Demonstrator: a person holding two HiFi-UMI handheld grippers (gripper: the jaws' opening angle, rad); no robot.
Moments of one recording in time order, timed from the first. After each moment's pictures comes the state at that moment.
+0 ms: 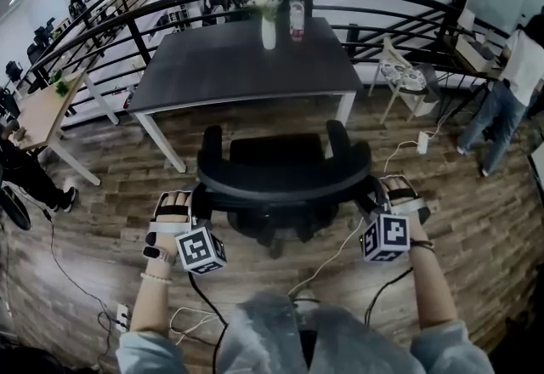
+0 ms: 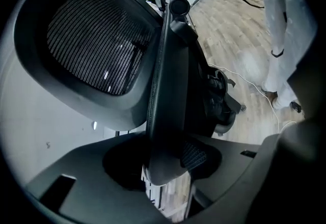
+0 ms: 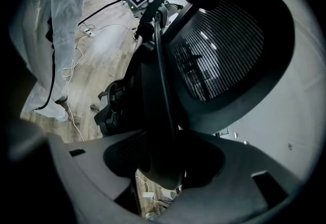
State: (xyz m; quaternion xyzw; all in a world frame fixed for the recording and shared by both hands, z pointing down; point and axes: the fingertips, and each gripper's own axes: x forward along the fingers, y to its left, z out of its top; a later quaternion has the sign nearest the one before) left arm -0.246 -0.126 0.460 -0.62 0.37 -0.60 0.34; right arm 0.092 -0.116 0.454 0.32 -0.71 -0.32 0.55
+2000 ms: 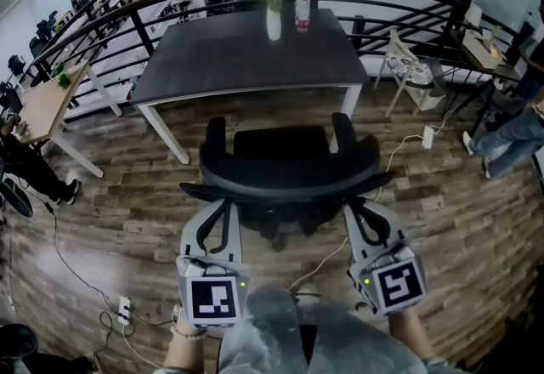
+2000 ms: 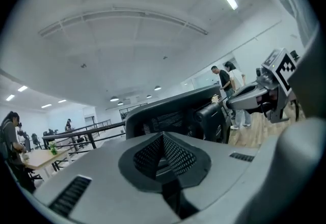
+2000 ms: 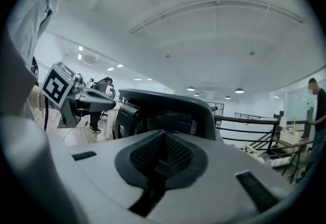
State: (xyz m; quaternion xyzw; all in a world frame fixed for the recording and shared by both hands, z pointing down) left arm -0.166 -0.045 0.315 -0.80 0.58 -0.15 0.06; right arm 0.020 -0.040 0.327 0.50 -0.86 -0.03 0.12
